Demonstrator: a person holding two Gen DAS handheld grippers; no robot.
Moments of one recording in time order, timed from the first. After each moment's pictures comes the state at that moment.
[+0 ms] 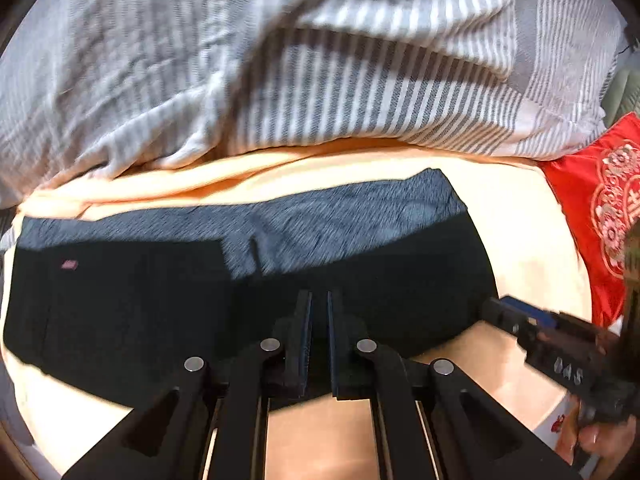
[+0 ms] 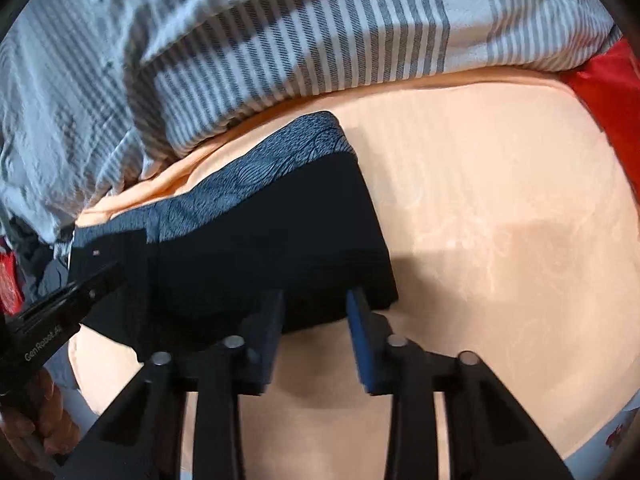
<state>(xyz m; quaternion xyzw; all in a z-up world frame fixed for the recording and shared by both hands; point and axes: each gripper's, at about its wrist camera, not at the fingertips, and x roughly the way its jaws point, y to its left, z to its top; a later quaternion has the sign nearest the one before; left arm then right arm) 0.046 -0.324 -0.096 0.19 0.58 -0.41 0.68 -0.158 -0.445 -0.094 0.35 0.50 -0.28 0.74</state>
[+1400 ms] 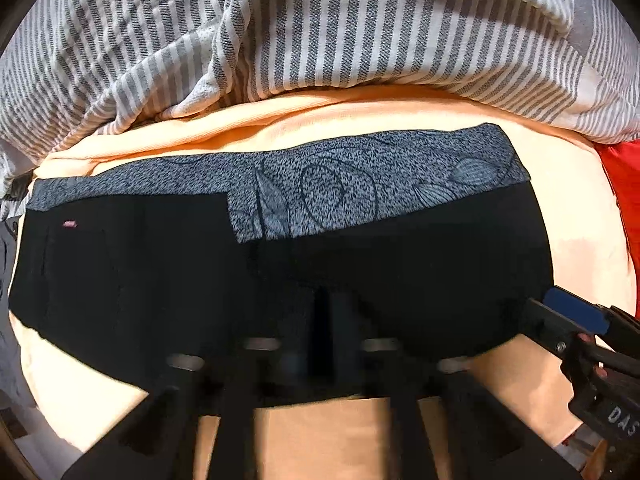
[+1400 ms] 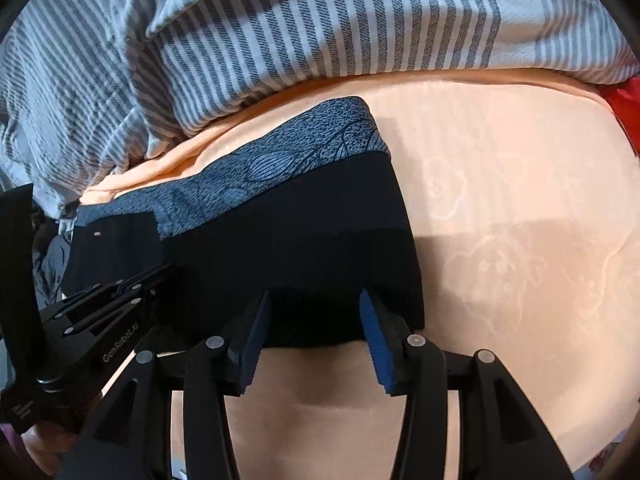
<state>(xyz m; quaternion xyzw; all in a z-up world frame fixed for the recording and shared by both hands) 0.000 -0.346 -0.114 0.24 0.61 -0.33 0.68 -0.137 -0.448 -0.112 0.34 0.54 -0.22 0.74</state>
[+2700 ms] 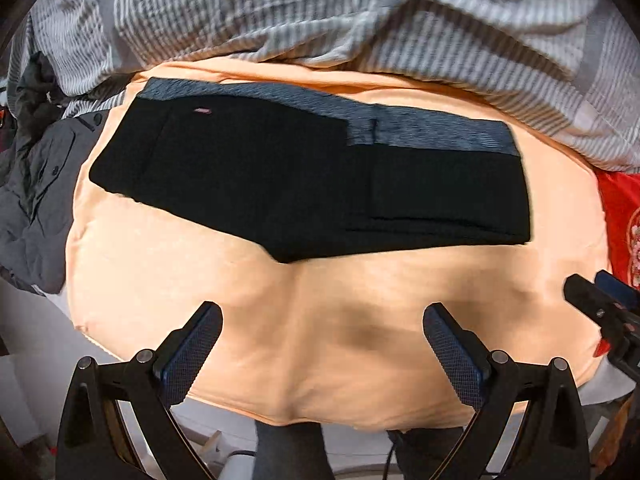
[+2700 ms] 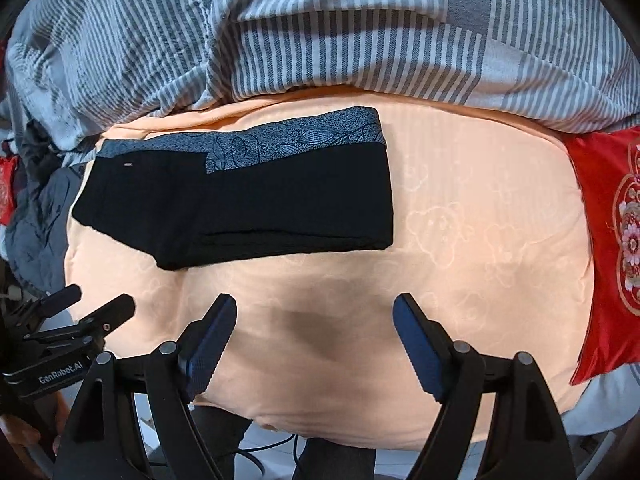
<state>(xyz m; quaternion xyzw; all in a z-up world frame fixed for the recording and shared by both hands) -0.012 -0.212 -0.026 0.19 0.66 -0.24 0.69 -0.165 -0.389 -0.015 0.25 0.60 -0.22 0.73</state>
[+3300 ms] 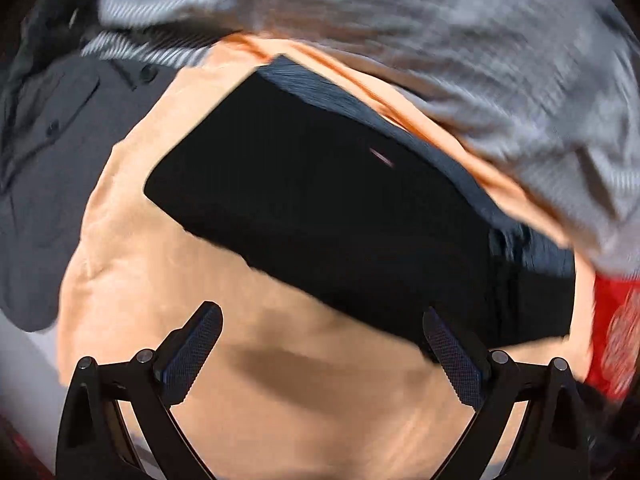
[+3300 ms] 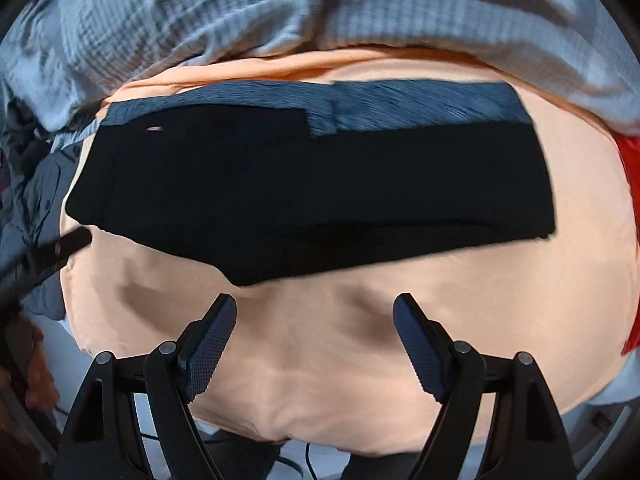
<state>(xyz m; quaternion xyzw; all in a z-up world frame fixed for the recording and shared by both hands) 0.171 -0.060 -0.109 0.02 0.67 -0.23 0.71 -0.043 -0.272 -0.088 0.26 0.62 -0.22 0.71</state>
